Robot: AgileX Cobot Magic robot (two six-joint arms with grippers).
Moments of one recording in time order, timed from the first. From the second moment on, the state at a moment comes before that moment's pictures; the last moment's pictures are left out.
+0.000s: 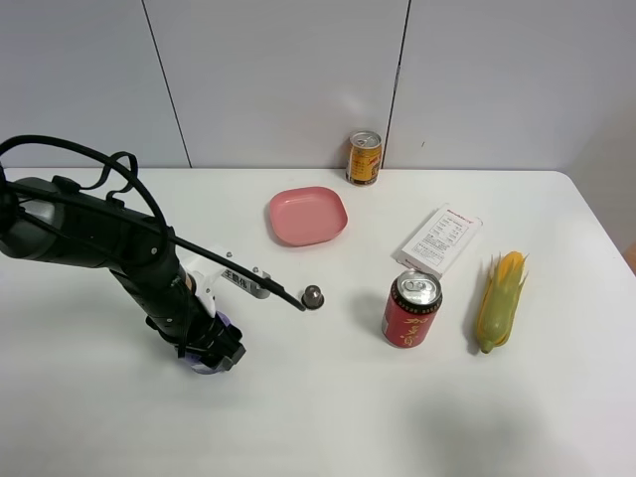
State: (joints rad) left arm -0.58 1.83 -0.80 -0.14 0.45 0.14; right arm -0.01 0.00 -0.50 -0.02 1.07 0.02
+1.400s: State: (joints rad) left arm -0.73 1.96 -1.93 -0.05 1.22 0.17; right arm -0.01 0.00 -0.50 -0.02 1.07 0.02
